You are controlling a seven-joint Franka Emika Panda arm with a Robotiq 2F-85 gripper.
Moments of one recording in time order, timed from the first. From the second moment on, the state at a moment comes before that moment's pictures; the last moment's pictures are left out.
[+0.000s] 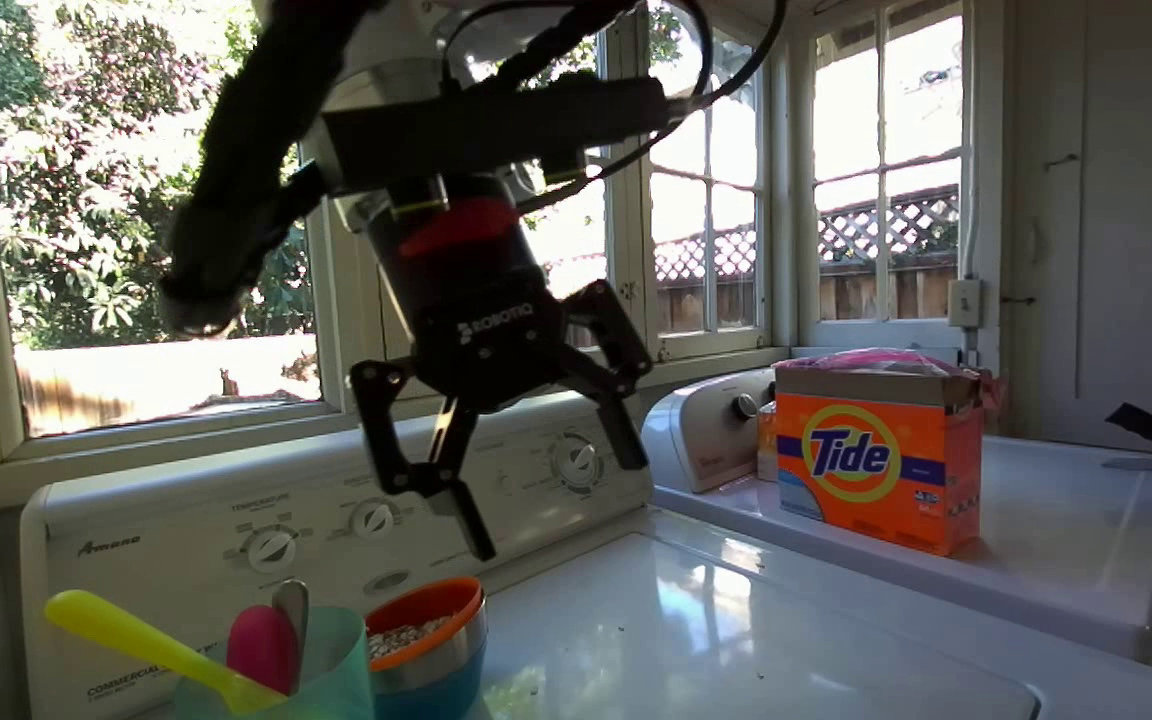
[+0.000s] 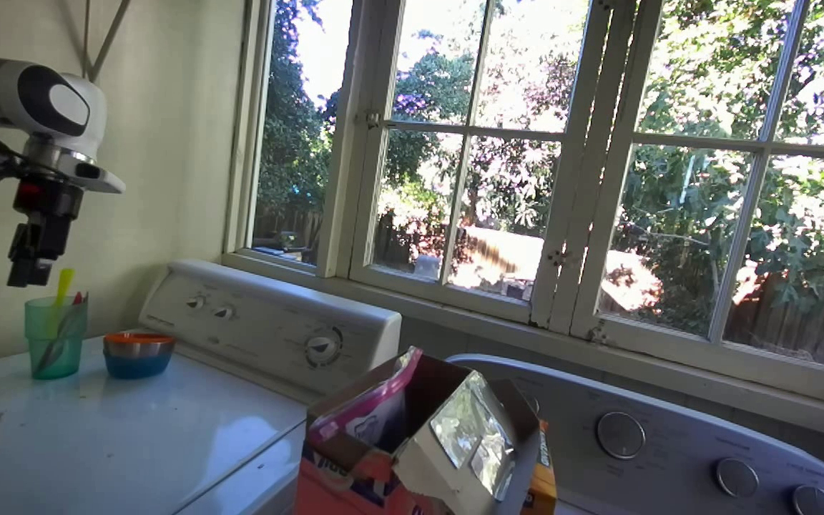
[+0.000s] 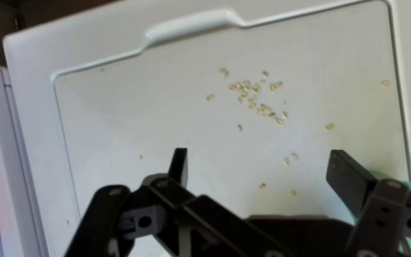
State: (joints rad) arm 0.42 0.57 0.09 -1.23 -0.14 1.47 0.68
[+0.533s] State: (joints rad) arm 0.41 0.47 0.09 -1.38 -0.09 1.42 0.74
